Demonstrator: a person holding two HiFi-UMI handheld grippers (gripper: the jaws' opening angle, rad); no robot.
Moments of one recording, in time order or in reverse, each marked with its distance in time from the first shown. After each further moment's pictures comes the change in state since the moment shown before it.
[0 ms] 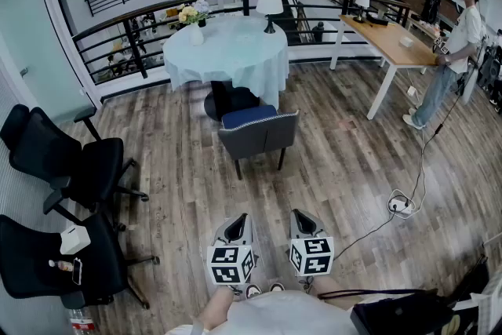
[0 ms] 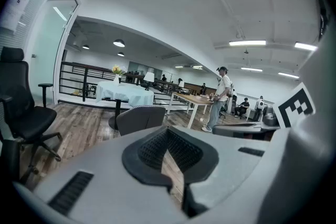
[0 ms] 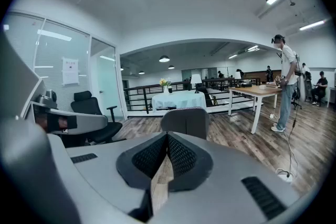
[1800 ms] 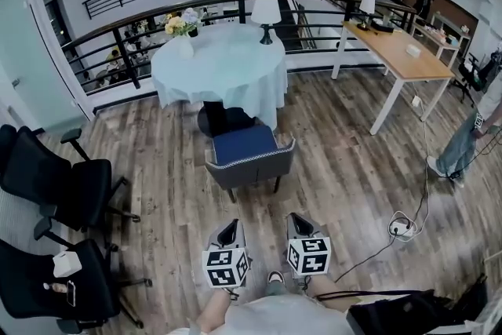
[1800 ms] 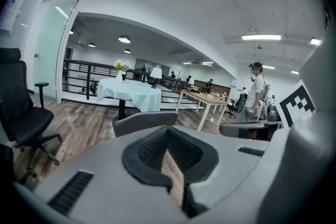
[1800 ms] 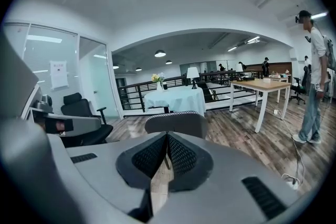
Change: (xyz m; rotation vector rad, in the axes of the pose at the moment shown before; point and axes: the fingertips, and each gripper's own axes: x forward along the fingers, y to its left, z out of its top) left arm 0.168 0.046 0.050 -0.033 0.043 0.092; right arm 0.155 -0.100 0.054 0.042 0.062 0.015
